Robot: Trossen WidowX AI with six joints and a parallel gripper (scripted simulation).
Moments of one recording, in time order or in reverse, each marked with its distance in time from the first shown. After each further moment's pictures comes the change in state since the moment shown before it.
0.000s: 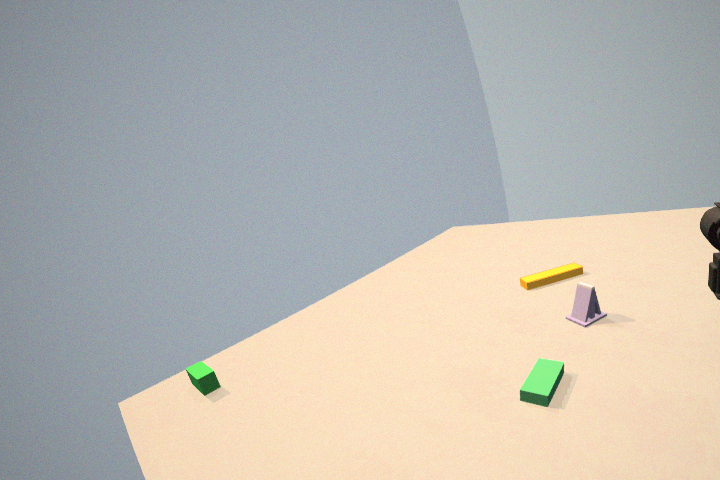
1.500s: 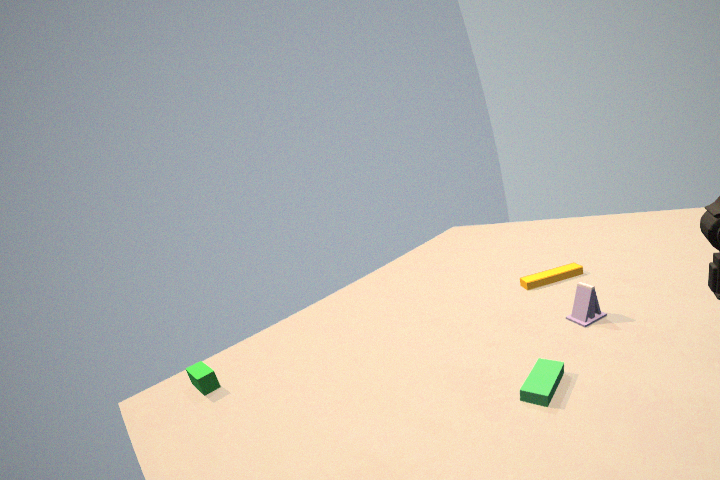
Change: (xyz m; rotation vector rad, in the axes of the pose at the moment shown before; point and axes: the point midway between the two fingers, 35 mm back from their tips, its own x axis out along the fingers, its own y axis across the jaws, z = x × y) arm -0.236 0.294 -0.355 -0.632 0.373 1.039
